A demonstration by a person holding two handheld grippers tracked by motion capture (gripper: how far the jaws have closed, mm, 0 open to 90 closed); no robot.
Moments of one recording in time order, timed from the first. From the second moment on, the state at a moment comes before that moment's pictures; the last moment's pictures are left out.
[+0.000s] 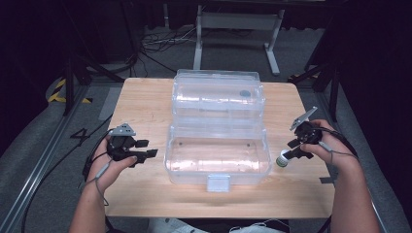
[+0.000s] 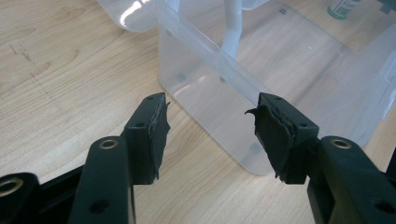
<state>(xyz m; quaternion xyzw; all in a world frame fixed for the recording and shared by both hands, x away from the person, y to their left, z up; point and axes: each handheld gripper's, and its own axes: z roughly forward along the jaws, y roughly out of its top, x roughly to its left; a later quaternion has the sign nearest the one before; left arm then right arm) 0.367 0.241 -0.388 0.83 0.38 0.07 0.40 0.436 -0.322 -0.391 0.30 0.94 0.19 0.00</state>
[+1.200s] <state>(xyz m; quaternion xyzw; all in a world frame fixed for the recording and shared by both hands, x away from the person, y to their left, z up) 0.368 0.242 -0.390 0.83 0.38 0.06 0.40 0.440 -0.313 -0.418 0.28 0.95 0.13 -0.01</state>
